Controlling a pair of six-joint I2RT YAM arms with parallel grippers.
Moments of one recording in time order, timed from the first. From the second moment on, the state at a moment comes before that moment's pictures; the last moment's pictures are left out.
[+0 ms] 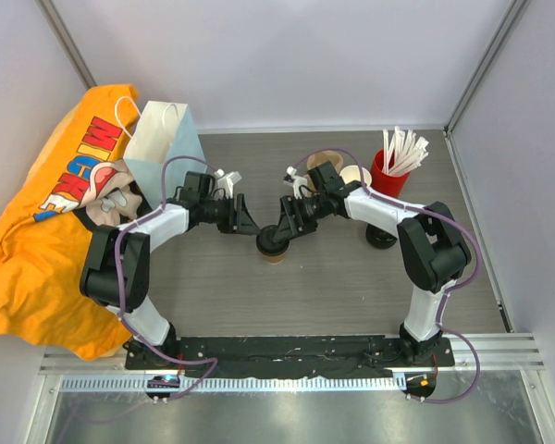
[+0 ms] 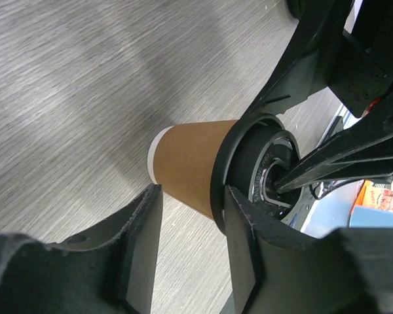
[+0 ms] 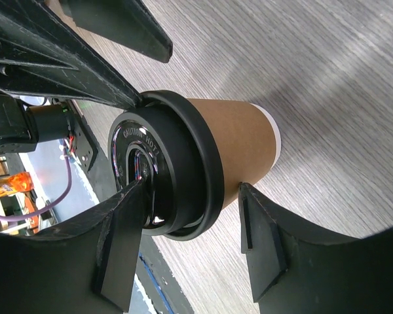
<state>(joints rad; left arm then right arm) -0.25 1.67 0.96 -0.19 0.80 -0.28 0.54 1.85 1.25 -0.36 -0.73 0.27</state>
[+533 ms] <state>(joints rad) -0.26 1.68 0.98 -0.22 0.79 -0.26 0.54 1.85 1.25 -0.36 -0.72 0.26</state>
